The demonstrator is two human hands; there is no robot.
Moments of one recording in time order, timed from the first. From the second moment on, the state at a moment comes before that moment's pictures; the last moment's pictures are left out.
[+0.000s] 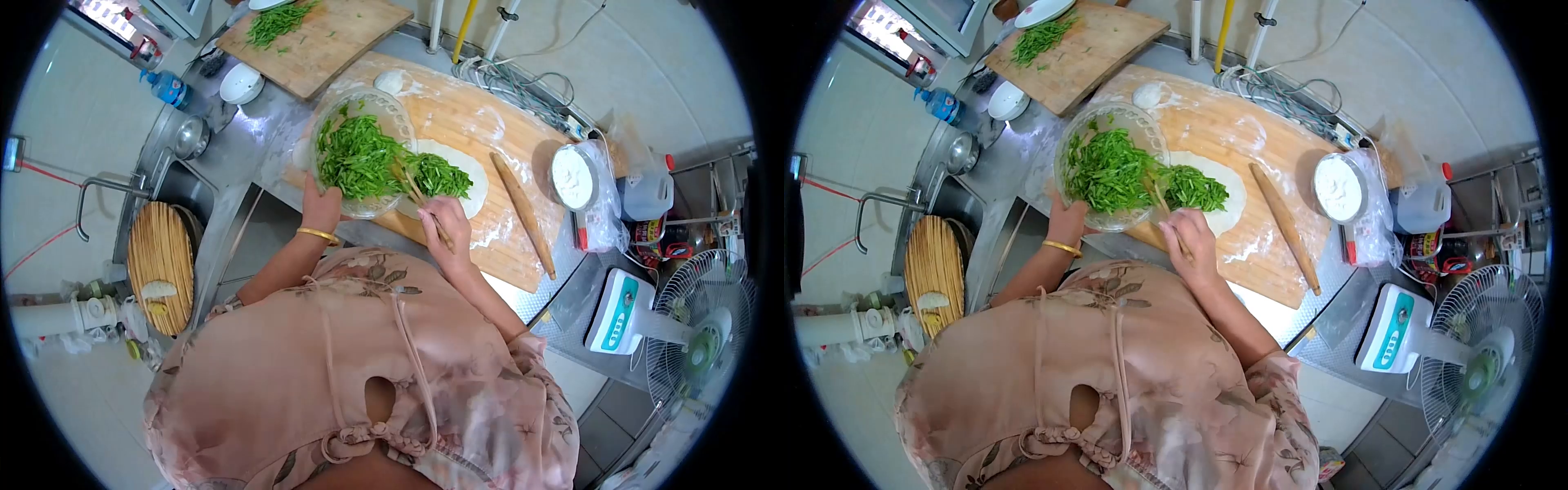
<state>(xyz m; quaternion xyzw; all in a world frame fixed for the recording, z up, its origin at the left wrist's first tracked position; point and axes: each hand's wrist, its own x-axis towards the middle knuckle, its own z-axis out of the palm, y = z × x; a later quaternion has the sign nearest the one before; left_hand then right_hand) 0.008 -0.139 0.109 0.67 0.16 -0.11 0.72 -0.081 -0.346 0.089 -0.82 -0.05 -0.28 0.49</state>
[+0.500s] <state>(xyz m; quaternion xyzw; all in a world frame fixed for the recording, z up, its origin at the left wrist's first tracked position) 0.014 -0.140 0.087 0.72 0.13 -0.09 0.68 -0.120 -0.373 0.098 -0.83 0.04 -0.33 0.45</state>
